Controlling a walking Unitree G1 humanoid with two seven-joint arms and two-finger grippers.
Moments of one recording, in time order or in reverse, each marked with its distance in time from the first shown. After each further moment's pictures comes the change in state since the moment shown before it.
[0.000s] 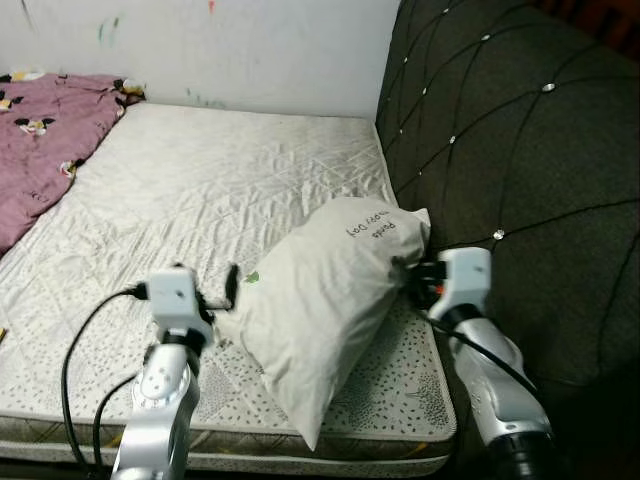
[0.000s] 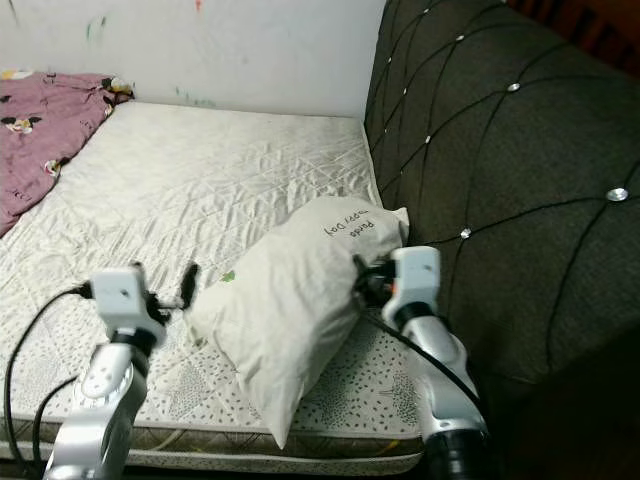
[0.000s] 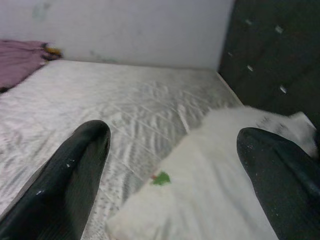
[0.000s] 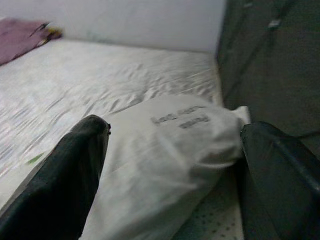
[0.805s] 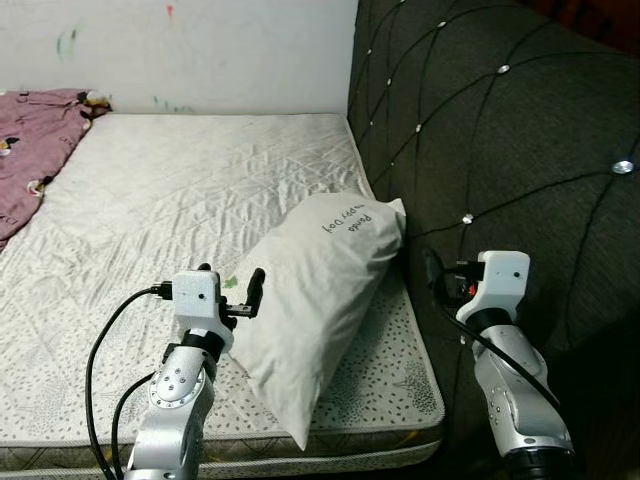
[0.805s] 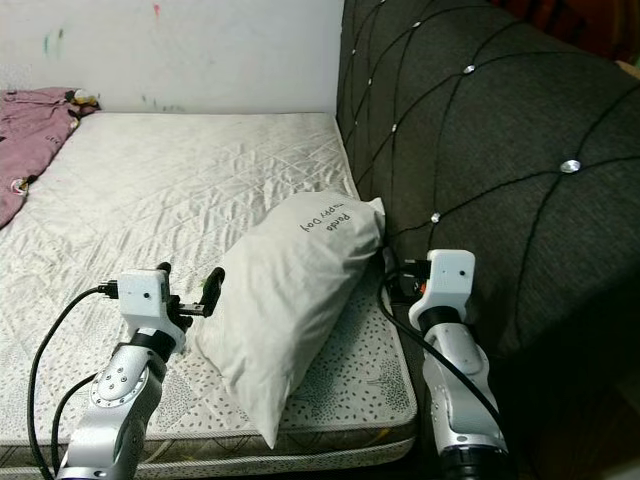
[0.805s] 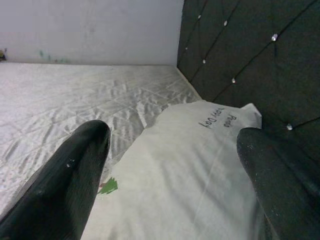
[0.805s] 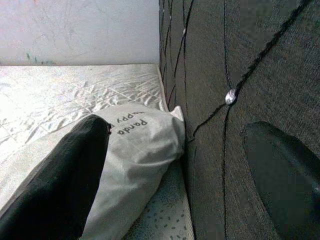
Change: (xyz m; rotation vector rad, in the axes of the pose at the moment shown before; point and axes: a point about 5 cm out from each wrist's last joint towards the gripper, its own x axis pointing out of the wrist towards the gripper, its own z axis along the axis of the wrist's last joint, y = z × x) left arm 0.005 -0.016 0.001 -0.029 -0.002 -0.080; right arm -0.012 -0.016 0.007 0.000 -0.052 -0.116
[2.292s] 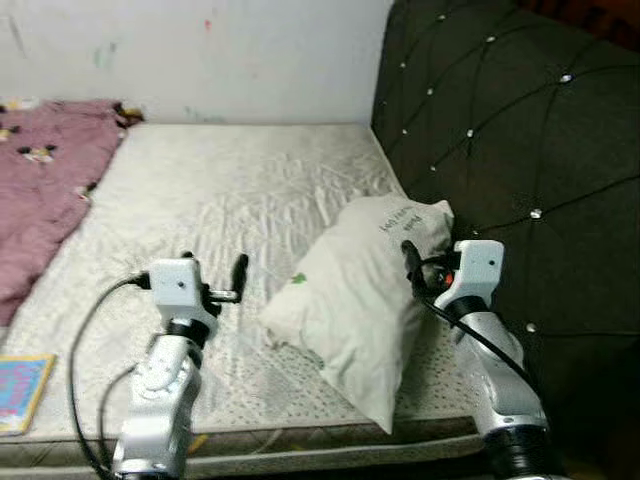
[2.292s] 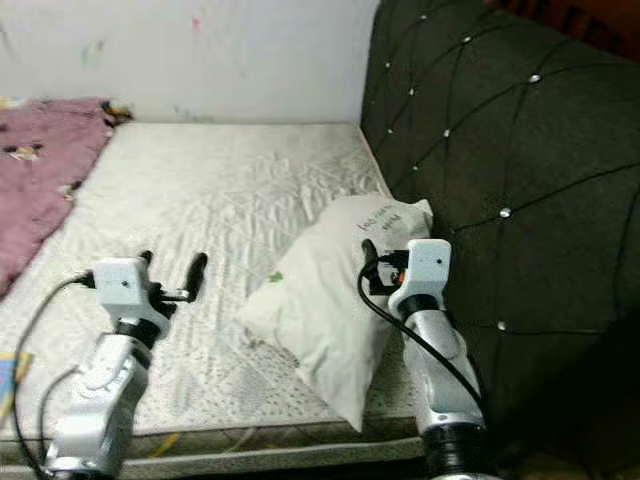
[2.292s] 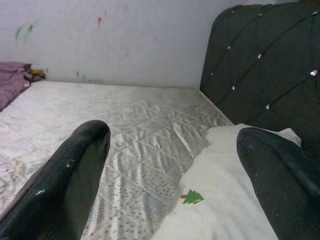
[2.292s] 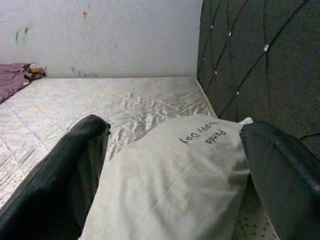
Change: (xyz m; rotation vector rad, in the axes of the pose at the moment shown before) left arm 0.007 0.007 0.014 -0.036 -0.060 0.029; right arm 0.018 0.019 0.005 0.019 -0.026 0.073
